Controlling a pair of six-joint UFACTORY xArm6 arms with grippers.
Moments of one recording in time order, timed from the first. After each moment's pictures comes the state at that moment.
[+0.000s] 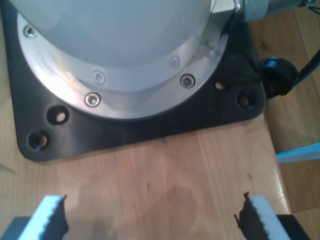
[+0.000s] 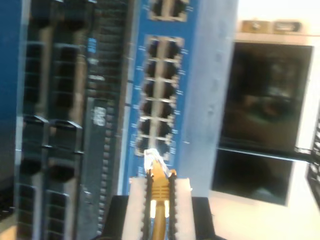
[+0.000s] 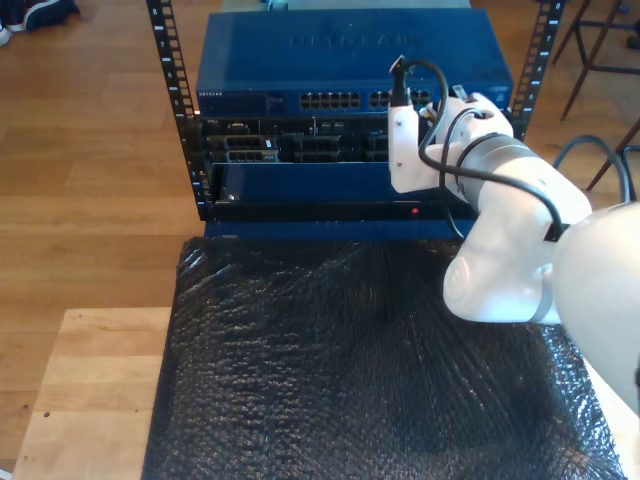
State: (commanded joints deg) left arm 81.1 -26.6 -7.3 2.8 62.4 -180.2; right arm 19.9 10.6 -45.3 18.6 -40.9 -104.0
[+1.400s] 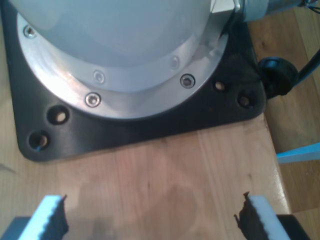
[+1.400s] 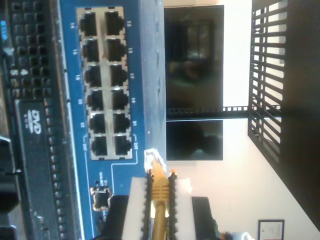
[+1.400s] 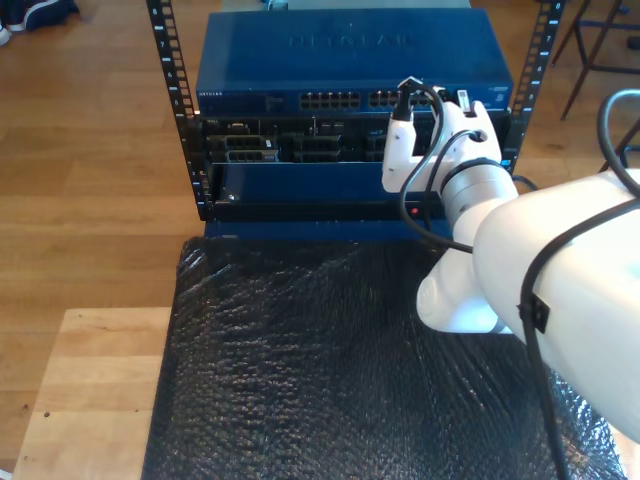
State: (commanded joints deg) left arm 81.1 -26.6 -7.3 2.8 62.4 -180.2; right arm 20.4 26.5 -53.3 18.8 -62.1 -97.1
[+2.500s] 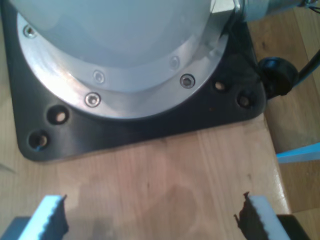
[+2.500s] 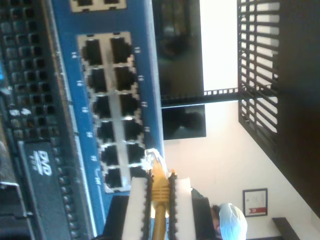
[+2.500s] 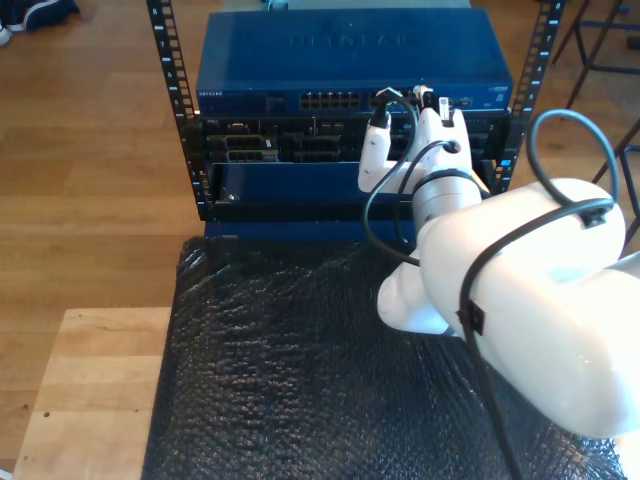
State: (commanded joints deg) left arm 81.2 -26.6 -7.3 2.8 62.4 -180.2; right arm 25.5 36.6 -64.1 29.2 -68.1 -98.5
